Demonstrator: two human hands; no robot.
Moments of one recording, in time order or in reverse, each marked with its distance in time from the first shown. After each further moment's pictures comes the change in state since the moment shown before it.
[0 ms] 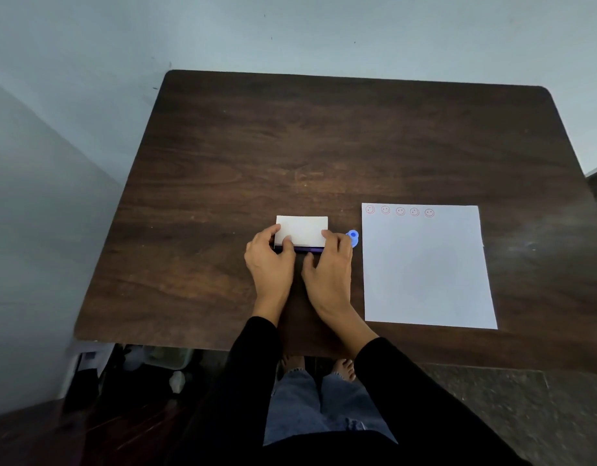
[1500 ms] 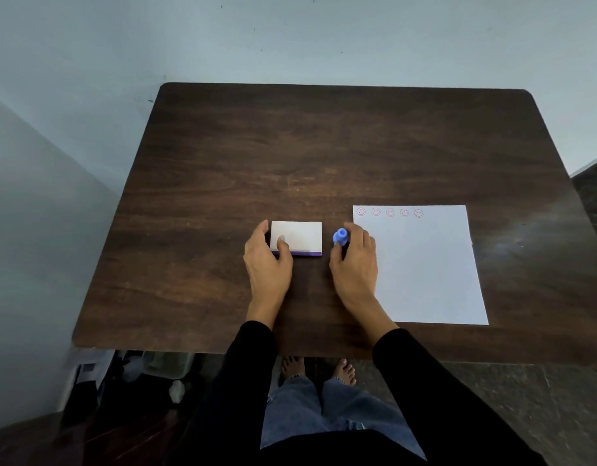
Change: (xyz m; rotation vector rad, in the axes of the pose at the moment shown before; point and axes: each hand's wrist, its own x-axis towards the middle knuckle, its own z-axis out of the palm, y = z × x) left_hand -0.004 -0.002 -0.001 0.012 -0.067 0.089; right_hand 0.024 0.037 -0.027 -0.027 0.179 -0.051
